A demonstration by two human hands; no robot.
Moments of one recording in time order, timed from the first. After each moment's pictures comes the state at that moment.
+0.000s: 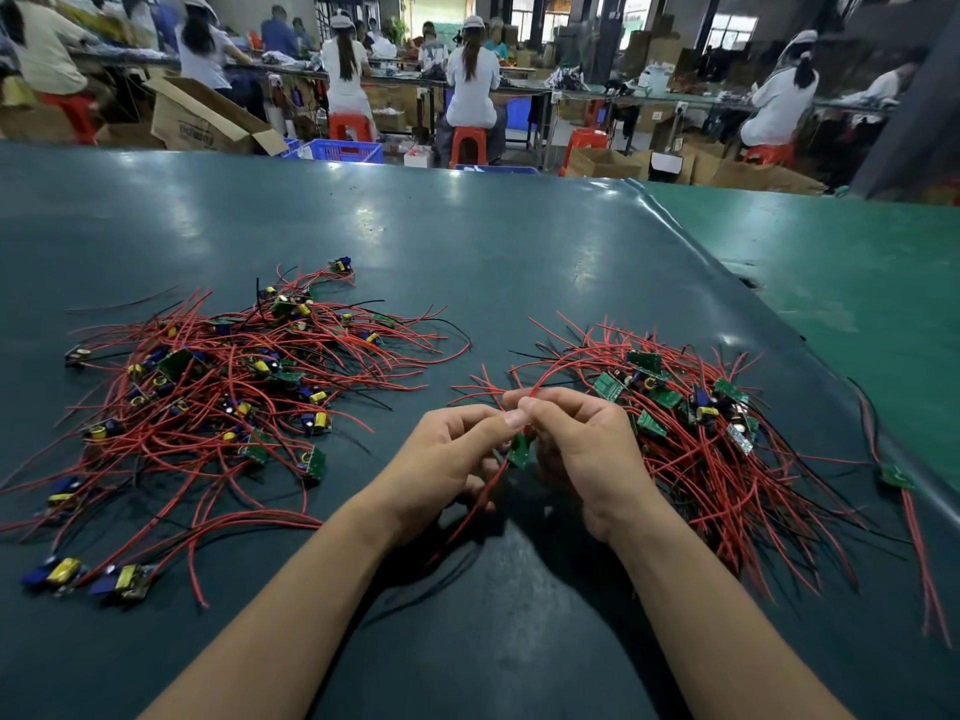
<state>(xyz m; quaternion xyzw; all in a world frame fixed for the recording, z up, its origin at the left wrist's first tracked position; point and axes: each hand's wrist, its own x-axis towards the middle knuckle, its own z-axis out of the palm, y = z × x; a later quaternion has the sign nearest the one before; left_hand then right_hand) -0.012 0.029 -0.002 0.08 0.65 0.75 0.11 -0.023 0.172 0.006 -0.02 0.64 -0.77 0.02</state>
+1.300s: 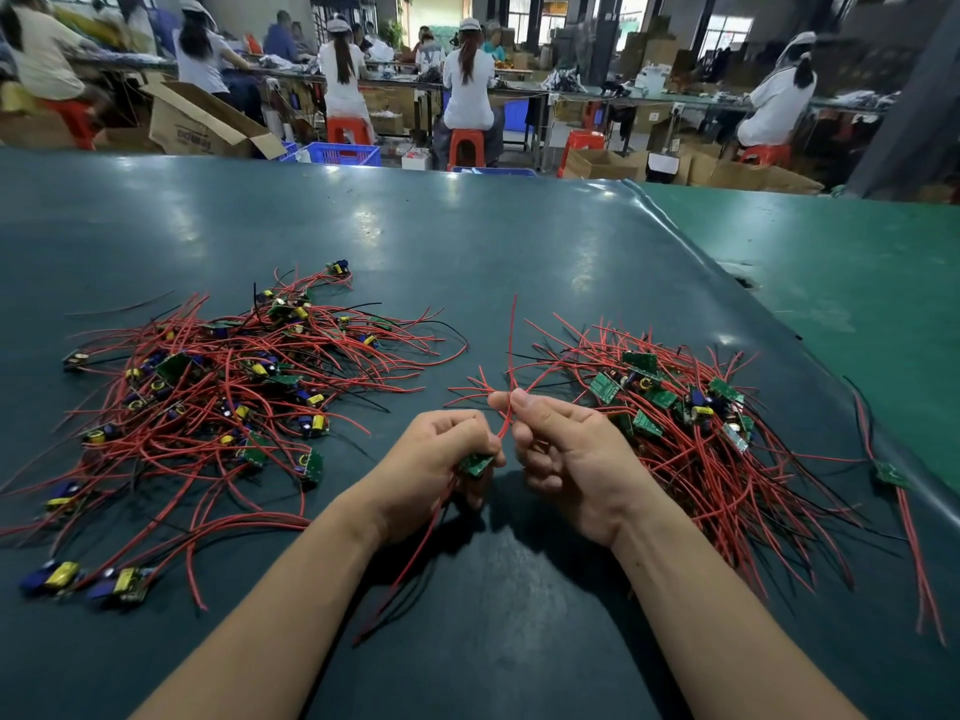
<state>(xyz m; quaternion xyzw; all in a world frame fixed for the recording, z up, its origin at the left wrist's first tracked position) -0.015 0.024 -0.003 0.08 0.63 0.77 0.11 -0.026 0.175 0.007 -0.03 0.54 -0.82 0.18</state>
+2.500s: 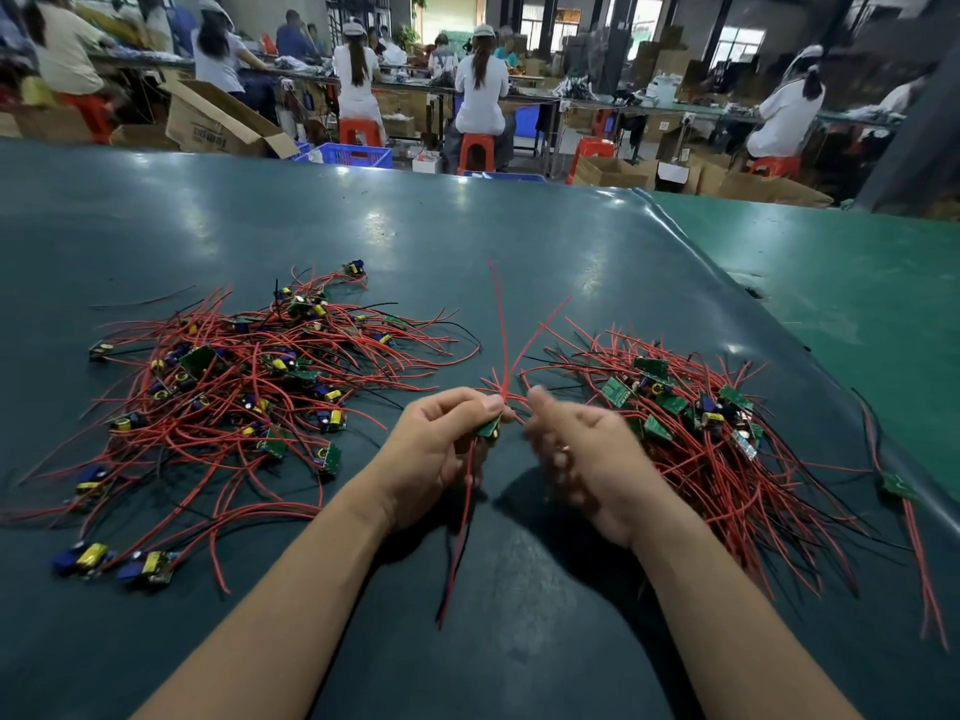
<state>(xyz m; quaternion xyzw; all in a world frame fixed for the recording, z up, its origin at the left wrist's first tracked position) -0.017 0.013 -0.001 0.08 0.56 0.82 0.08 -0.023 0.179 0.006 -0.02 0.67 -0.74 0.12</state>
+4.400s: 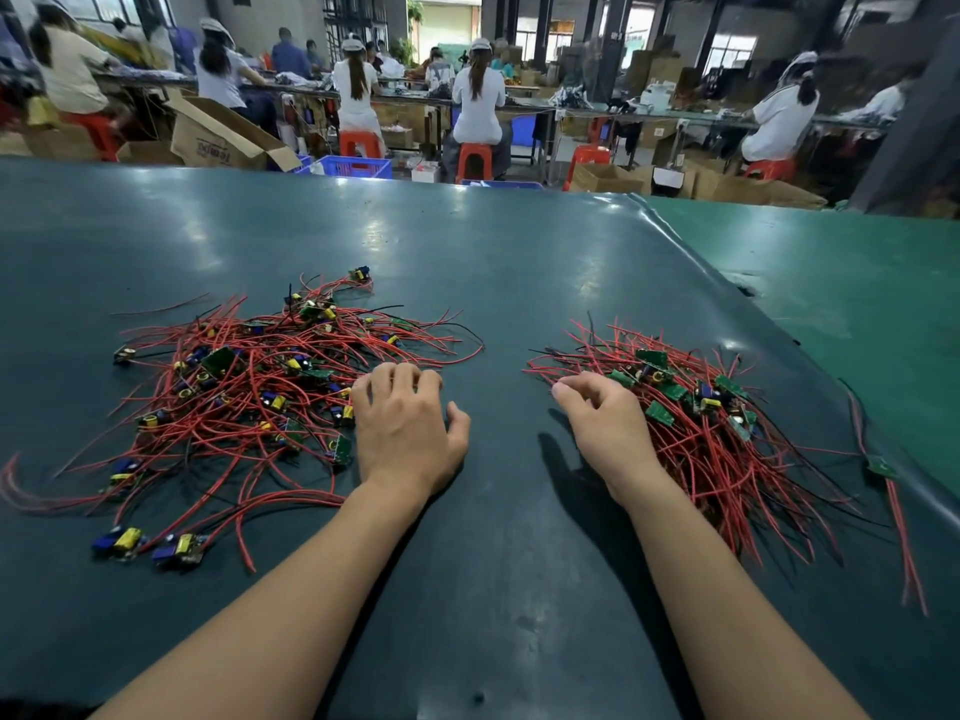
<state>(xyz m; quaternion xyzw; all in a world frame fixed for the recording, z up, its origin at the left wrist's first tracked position) -0.035 -0.003 -0.028 -0.05 0.95 0.08 -0.28 -0.058 0.191 -0.014 0.02 0.82 -0.56 -0.10</state>
